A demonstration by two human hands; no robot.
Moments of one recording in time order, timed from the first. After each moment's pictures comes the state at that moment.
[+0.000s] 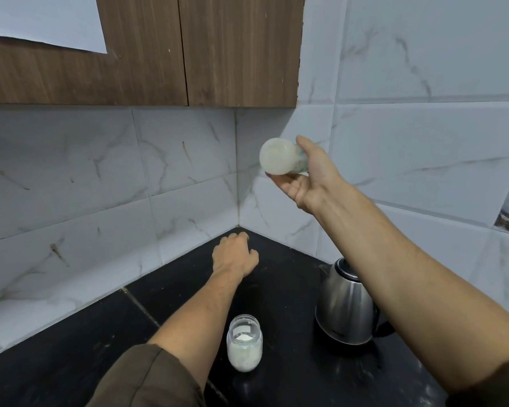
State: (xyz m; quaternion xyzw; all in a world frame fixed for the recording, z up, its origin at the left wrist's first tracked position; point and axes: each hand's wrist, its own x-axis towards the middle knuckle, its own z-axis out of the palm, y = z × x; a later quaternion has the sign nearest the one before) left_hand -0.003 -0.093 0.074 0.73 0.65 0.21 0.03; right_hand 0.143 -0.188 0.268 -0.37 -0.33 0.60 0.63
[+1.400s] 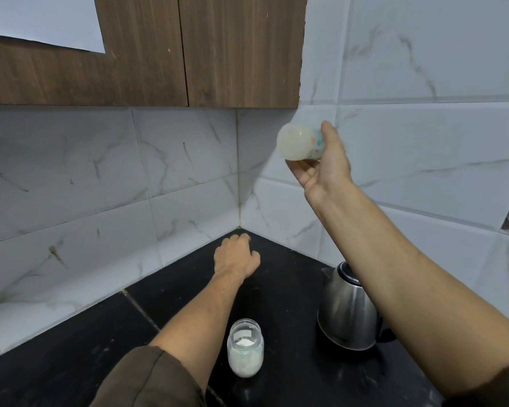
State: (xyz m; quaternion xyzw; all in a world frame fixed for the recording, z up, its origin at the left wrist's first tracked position) left_hand -0.001 -0.085 0.075 0.73 0.65 0.21 0.03; right_hand 0.148 -0.175 0.271 -0.31 -0.28 0.52 0.75
